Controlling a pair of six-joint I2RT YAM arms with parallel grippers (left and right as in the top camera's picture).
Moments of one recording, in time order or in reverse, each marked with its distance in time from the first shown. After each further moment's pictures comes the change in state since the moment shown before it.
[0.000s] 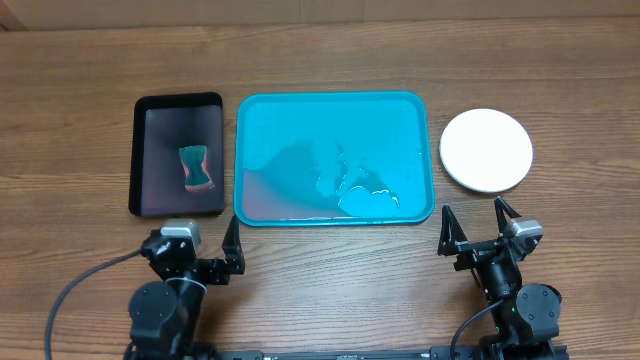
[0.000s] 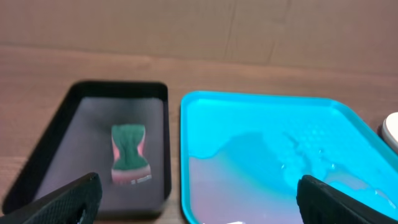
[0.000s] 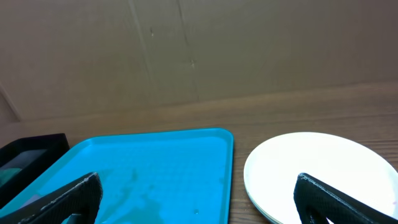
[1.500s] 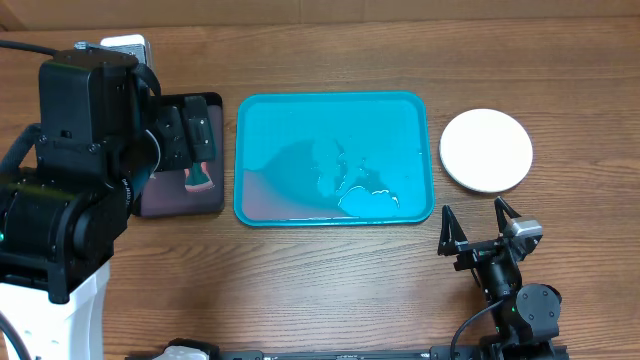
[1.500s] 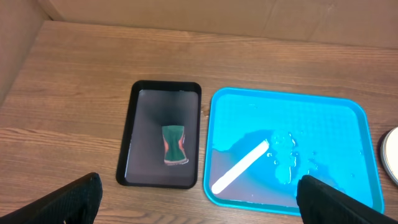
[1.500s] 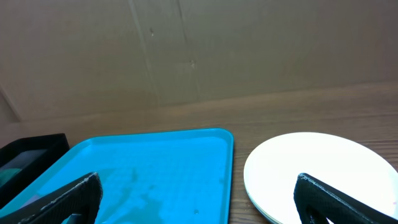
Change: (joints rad) left arm -0.117 1.256 1.822 -1.079 -0.228 -0.111; right arm 0.000 0.000 0.000 0.001 0.001 0.000
